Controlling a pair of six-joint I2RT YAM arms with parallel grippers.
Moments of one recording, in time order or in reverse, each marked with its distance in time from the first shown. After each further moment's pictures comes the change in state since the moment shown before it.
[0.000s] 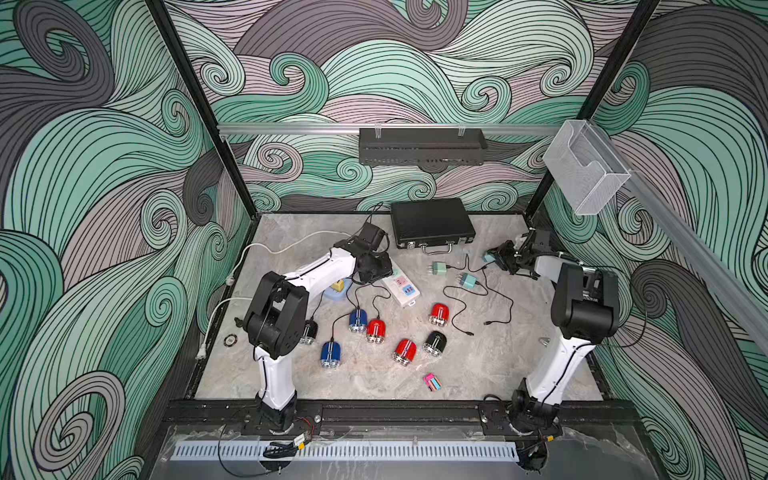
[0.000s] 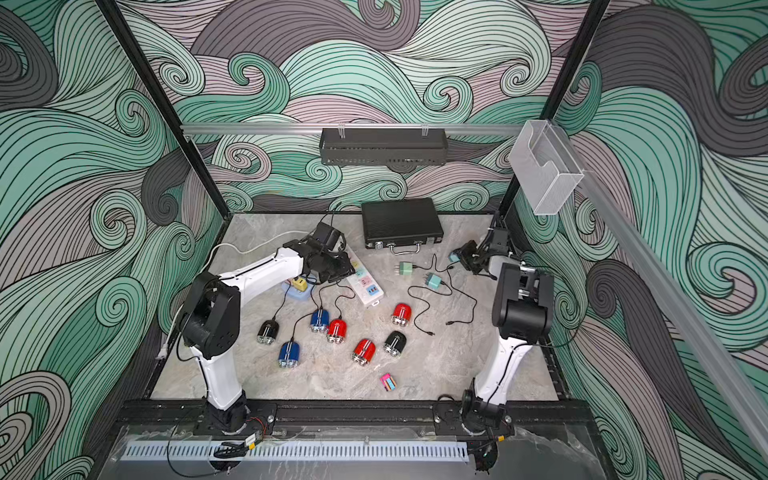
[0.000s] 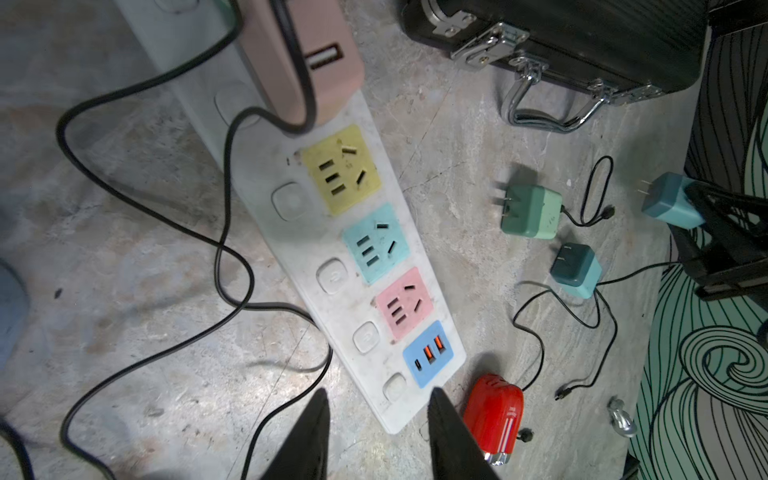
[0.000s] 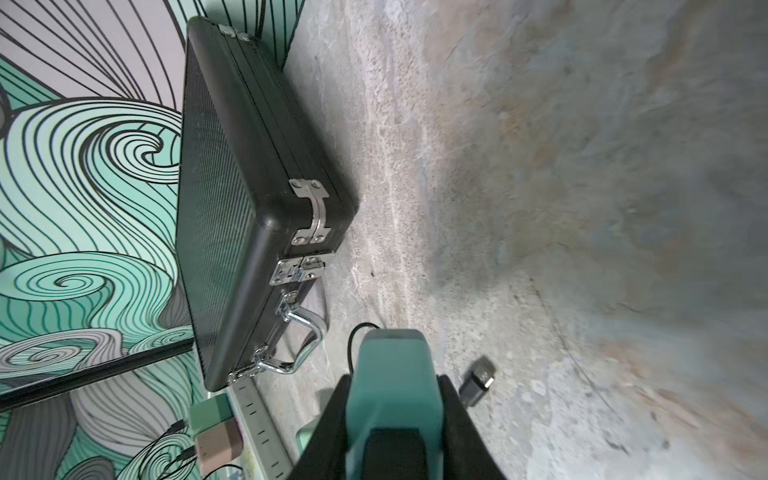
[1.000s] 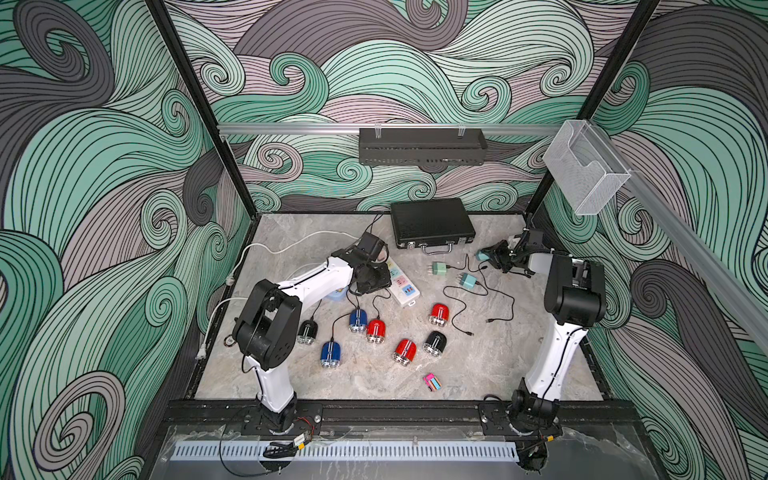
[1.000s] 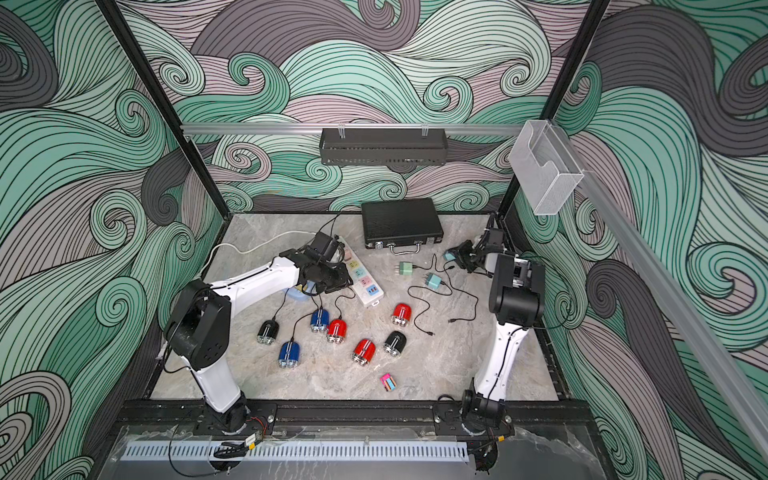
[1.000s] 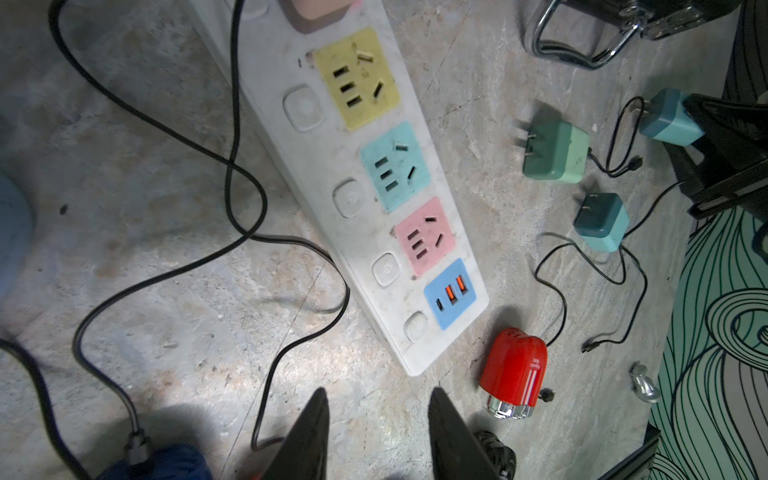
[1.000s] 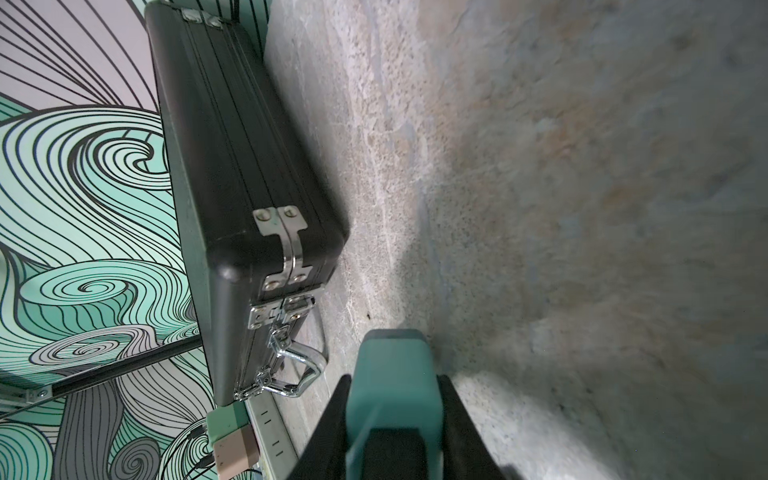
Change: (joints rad) left arm -0.032 -0.089 -0.128 0.004 -0.002 0.008; right arm 0.007 0.152 0.097 0.034 -0.079 0.043
